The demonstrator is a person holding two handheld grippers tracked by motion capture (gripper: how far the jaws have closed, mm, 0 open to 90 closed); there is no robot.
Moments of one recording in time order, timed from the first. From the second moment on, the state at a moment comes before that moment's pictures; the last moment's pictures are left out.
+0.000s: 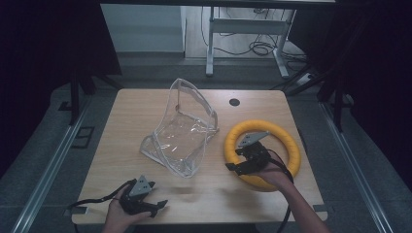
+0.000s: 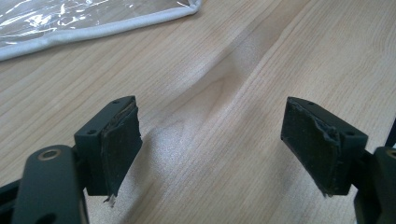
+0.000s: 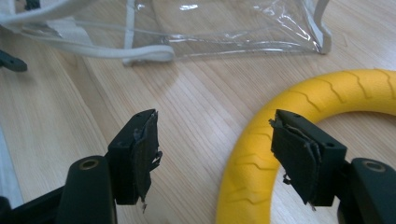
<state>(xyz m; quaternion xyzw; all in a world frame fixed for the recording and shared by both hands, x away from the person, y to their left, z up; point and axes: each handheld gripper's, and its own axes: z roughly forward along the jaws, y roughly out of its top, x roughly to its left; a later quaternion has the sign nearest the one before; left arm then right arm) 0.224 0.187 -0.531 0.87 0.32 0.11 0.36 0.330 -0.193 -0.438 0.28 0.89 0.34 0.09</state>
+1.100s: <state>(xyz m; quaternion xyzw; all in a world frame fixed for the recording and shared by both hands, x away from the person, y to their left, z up) 0.224 0.187 -0.530 0.87 0.33 0.11 0.36 0.352 -0.213 -0.466 0.30 0.94 0.18 0.04</state>
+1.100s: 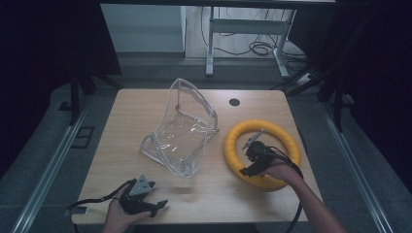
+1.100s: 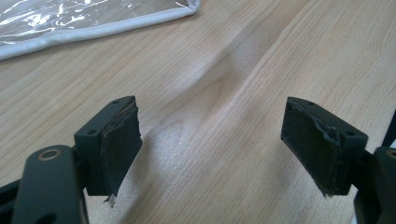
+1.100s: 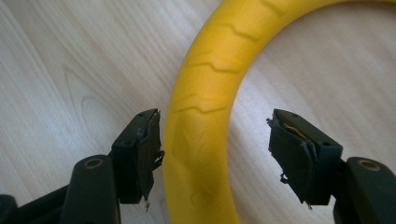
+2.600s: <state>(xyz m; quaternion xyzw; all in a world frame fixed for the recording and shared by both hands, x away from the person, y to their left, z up) 0.224 0.188 -0.530 0.86 0.33 0.11 0.37 0.365 -0.210 -0.470 0.27 0.95 0.13 -0.03</state>
